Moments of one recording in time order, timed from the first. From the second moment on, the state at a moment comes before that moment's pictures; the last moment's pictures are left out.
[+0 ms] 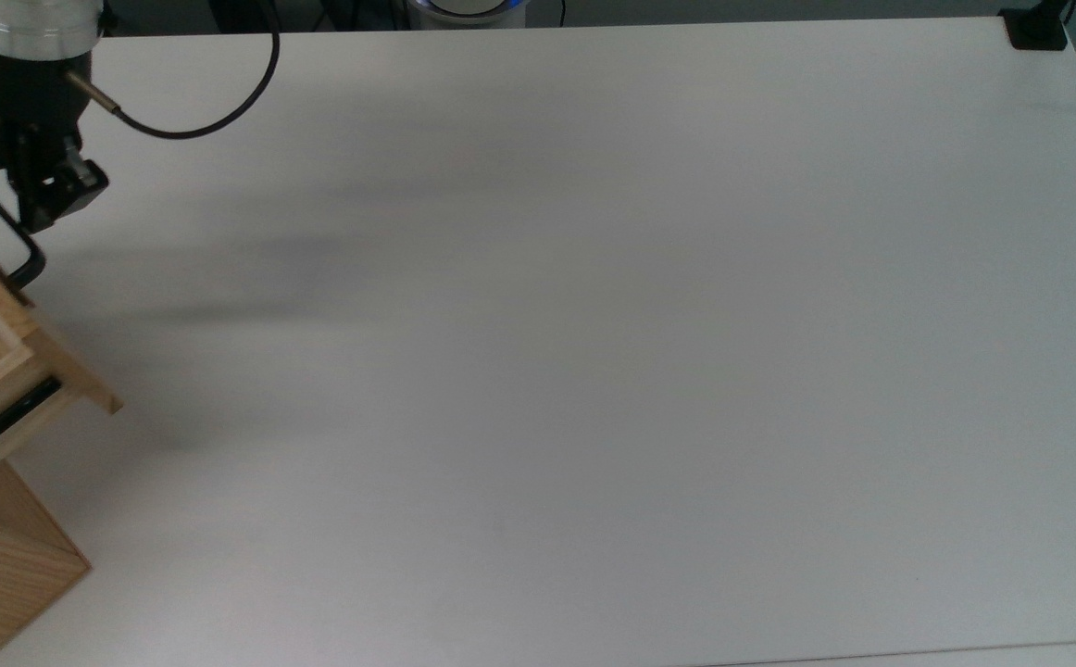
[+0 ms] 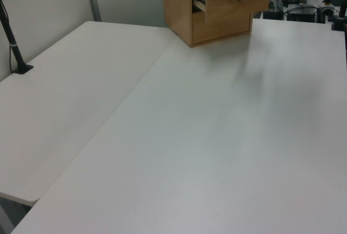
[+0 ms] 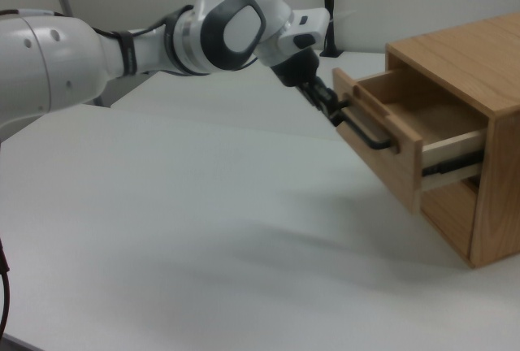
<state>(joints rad) -0.26 0.33 -0.06 -1.44 -0.28 2.19 0.42</state>
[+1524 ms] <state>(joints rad) -0.29 0.47 -0.13 -1.37 -0.45 2.48 0.48</state>
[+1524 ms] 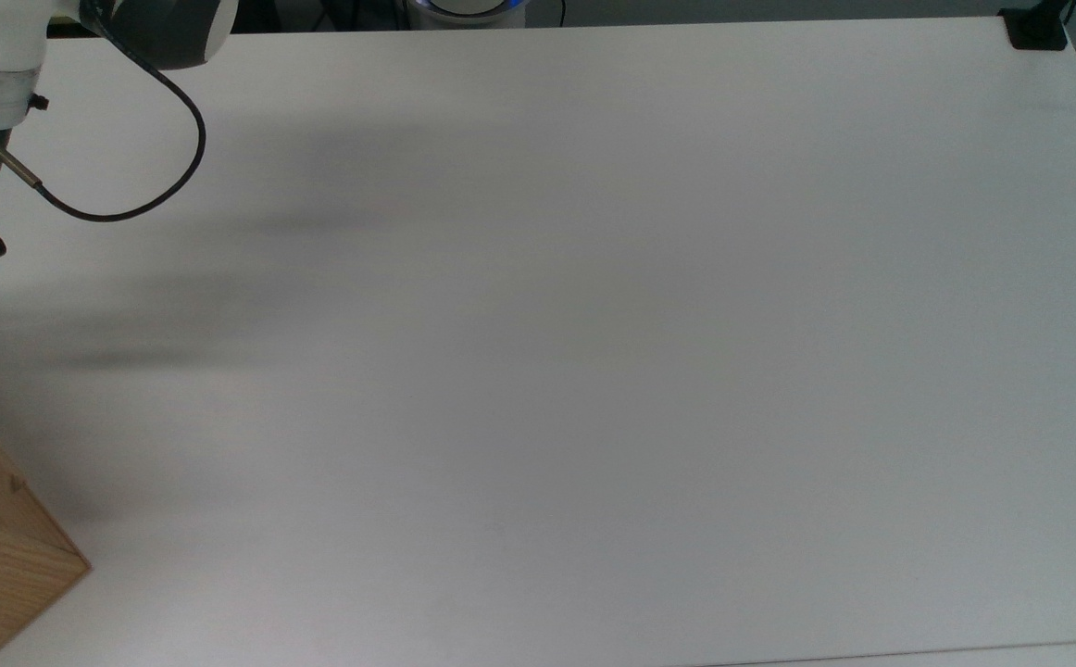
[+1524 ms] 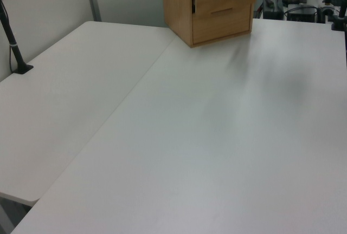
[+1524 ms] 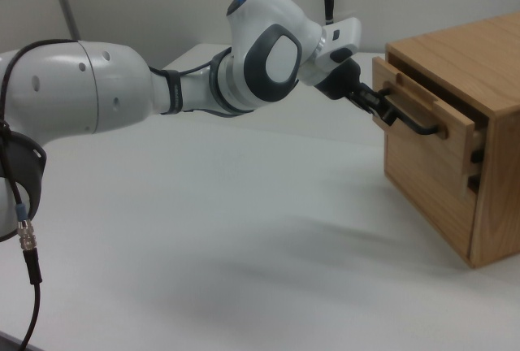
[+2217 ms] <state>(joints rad) -0.29 0.51 -0.16 -1.36 -0.47 2.57 0.48</state>
